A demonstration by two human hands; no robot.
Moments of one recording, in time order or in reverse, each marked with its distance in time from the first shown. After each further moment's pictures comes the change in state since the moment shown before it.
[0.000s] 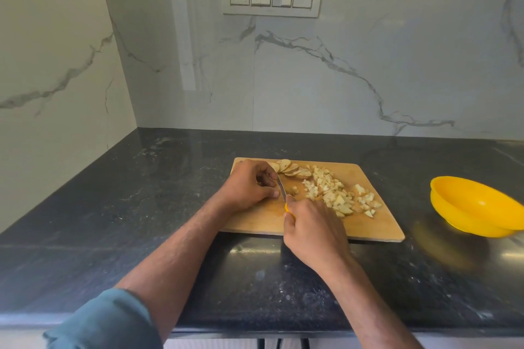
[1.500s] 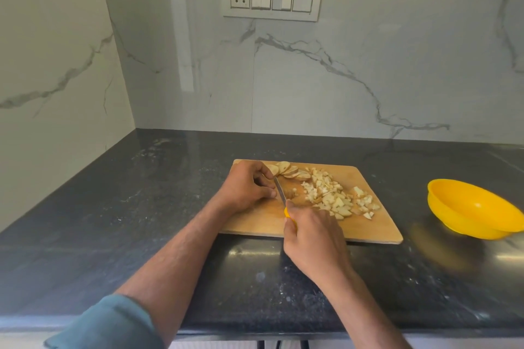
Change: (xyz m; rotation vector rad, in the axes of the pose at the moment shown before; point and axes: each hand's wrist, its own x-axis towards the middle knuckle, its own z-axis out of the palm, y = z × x) left_hand -0.003 0.002 -0.002 -0.050 0.018 -0.089; right_hand -0.010 0.002 0.008 0.055 0.050 -0.023
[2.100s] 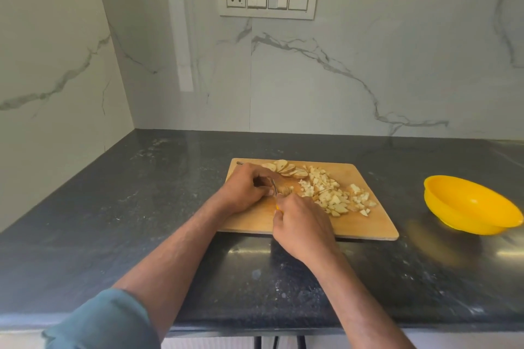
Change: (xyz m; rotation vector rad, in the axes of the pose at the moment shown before) left_hand 0.002 -0.004 0.003 0.083 -0.042 0.151; right_hand 0.017 -0.012 -0.003 -0.045 -0.119 0.074
